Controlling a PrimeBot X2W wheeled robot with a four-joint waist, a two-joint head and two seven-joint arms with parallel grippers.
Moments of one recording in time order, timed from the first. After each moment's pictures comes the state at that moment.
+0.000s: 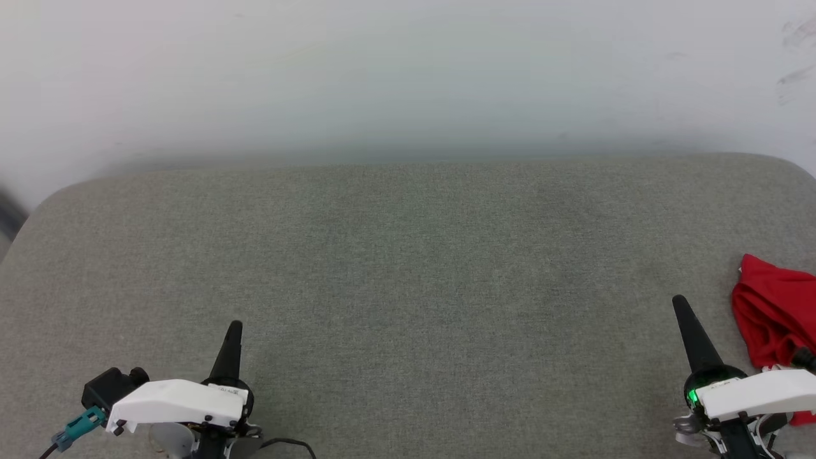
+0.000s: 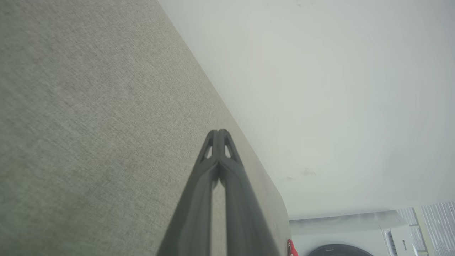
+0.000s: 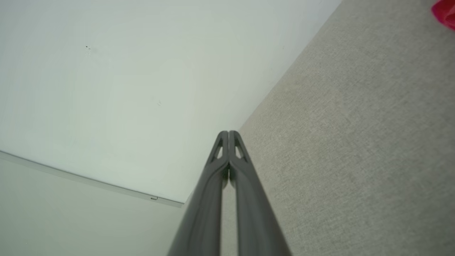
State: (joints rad) left arm -0.08 0.11 -0.02 0.25 -1.20 -0.03 -0.01; right arm -0.04 -0.07 -0.09 0.14 1.11 0.13 0.09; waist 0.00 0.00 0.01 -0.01
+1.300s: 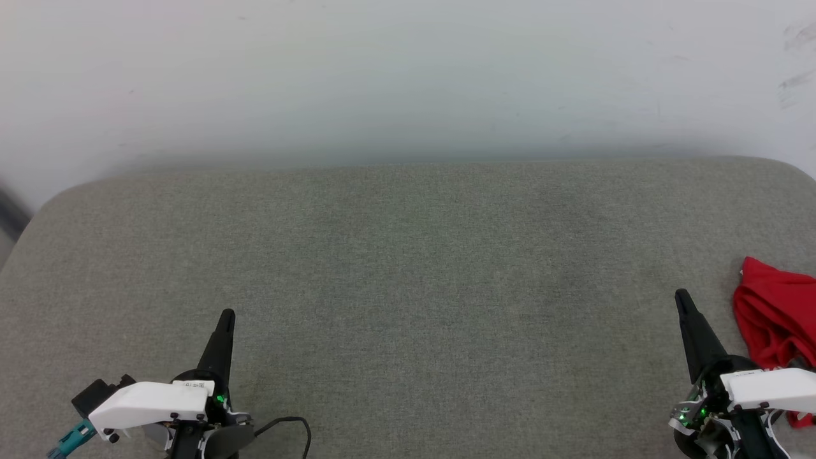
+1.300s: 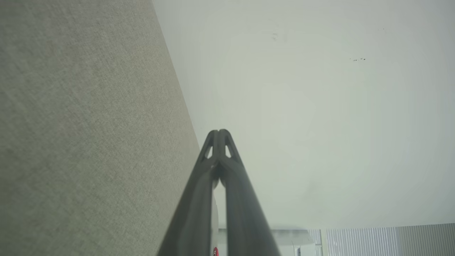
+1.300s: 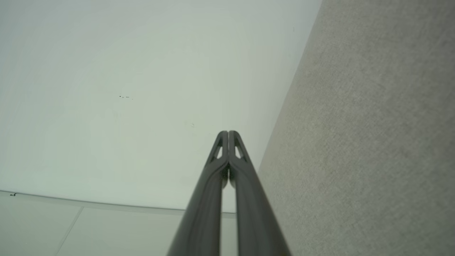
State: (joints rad) left arm -0.09 0.07 0.07 0.25 -1.49 -0.10 0.08; right arm -0.08 -0.06 -0.11 0.22 1.46 0.13 0.11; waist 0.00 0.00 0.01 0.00
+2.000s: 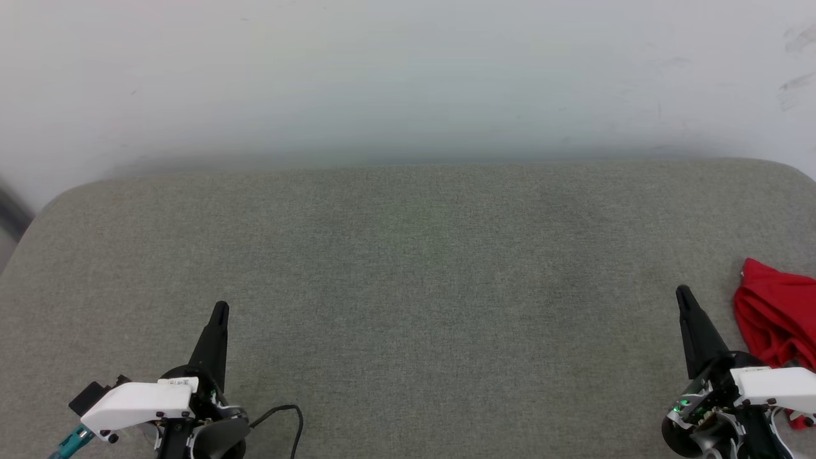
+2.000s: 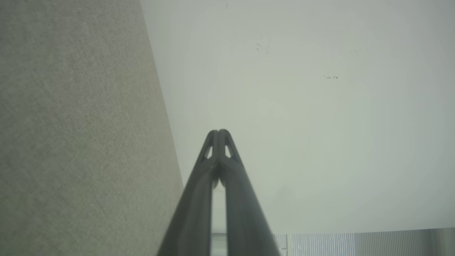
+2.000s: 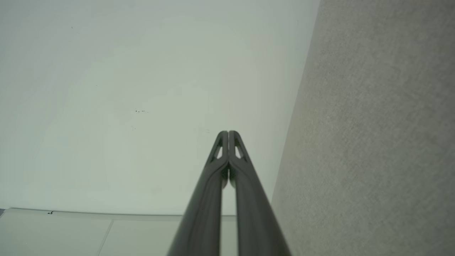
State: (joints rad) left arm -0.10 0.05 0.11 0.25 -1.61 -0.13 0.11; right arm -0.10 -0.05 -0.11 0.25 1.61 0.13 0.11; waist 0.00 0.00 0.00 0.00
